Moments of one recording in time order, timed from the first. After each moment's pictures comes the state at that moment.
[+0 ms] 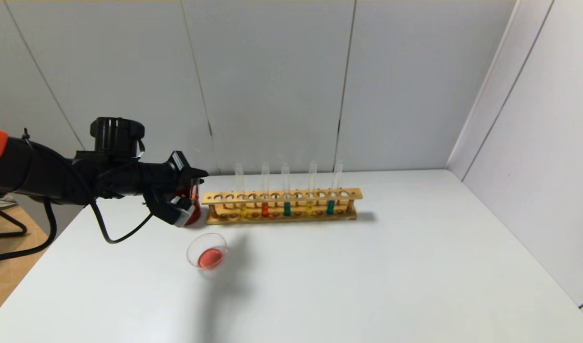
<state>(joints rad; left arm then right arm) -0.06 1.96 -1.16 -0.29 -0.53 2.32 0.00 0.00 0.00 0.00 0.00 0.00</state>
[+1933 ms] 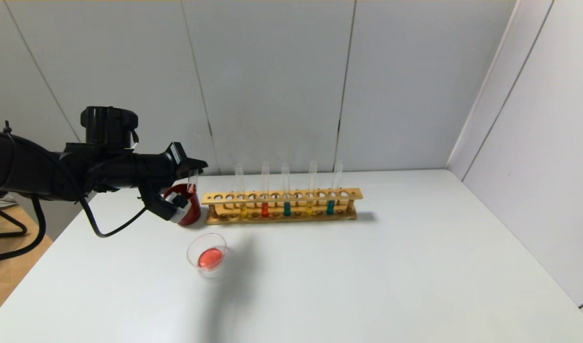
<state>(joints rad) -0.06 1.91 -1.16 -0.31 -0.53 2.43 0.00 0.00 0.00 0.00 0.00 0.00</state>
